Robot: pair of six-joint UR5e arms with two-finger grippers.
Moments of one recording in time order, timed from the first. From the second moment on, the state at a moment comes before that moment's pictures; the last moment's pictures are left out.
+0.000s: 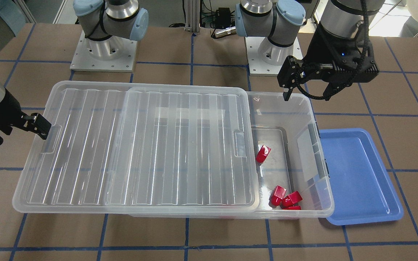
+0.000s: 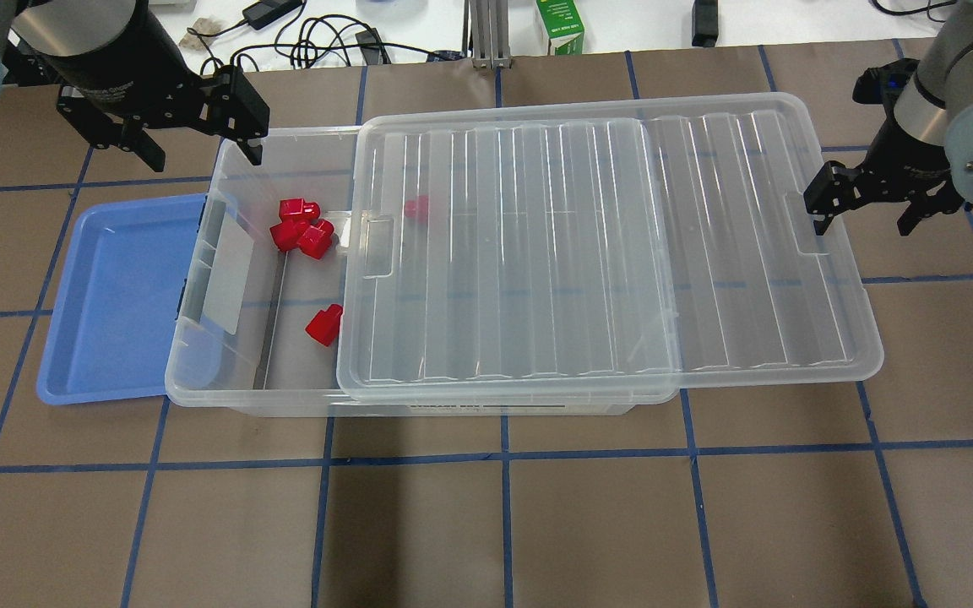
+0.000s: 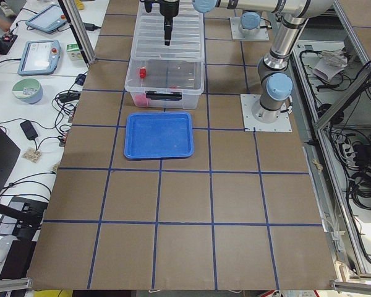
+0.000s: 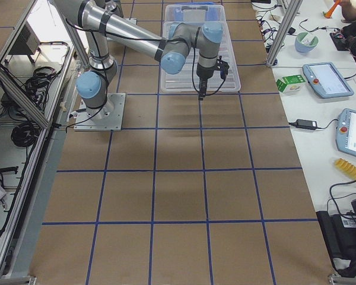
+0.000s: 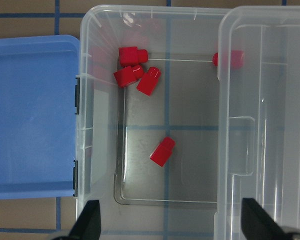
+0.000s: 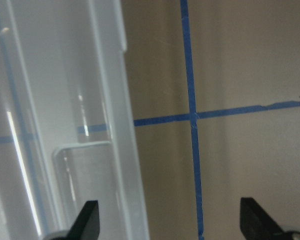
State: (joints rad) left arm -1.55 -1.59 -1.49 -1.54 1.58 0.00; right arm 1.30 -1.44 1.70 -1.82 -1.65 -0.18
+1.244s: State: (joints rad) left arm -1.53 -1.67 -1.82 -1.22 1.57 -0.06; right arm 1.65 -1.48 1.37 -1.49 -1.57 0.08
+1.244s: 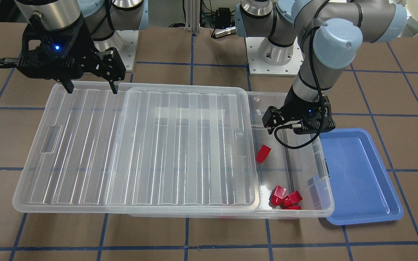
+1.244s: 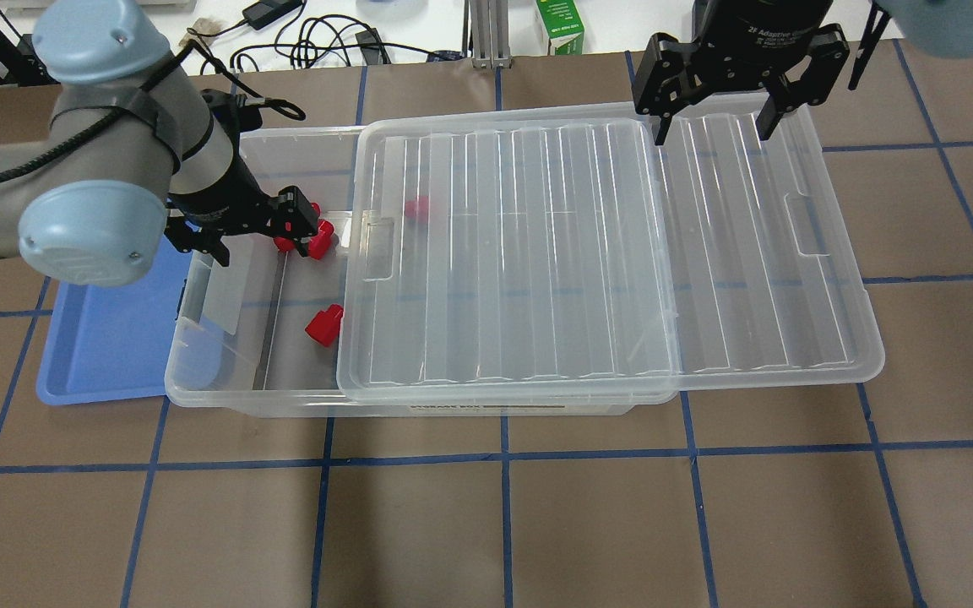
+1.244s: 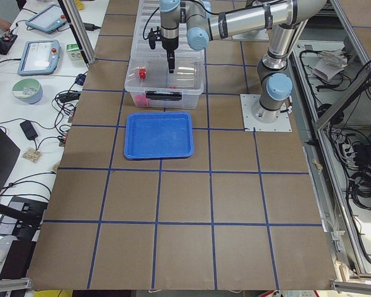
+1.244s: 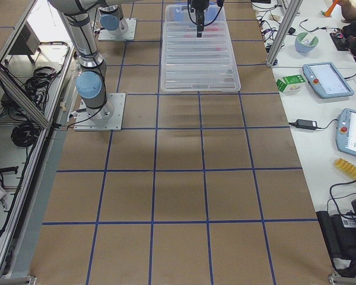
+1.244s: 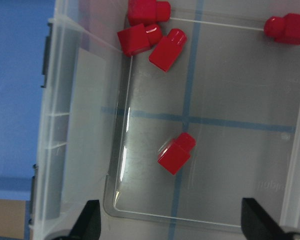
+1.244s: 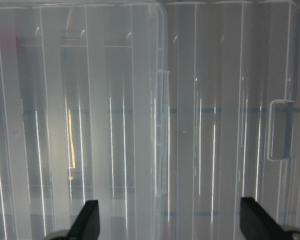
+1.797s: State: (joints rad) left arm -1.53 -1.76 -1.86 -1.19 1.51 -0.10; right arm 1.66 -1.48 1.37 -1.48 -1.57 0.08
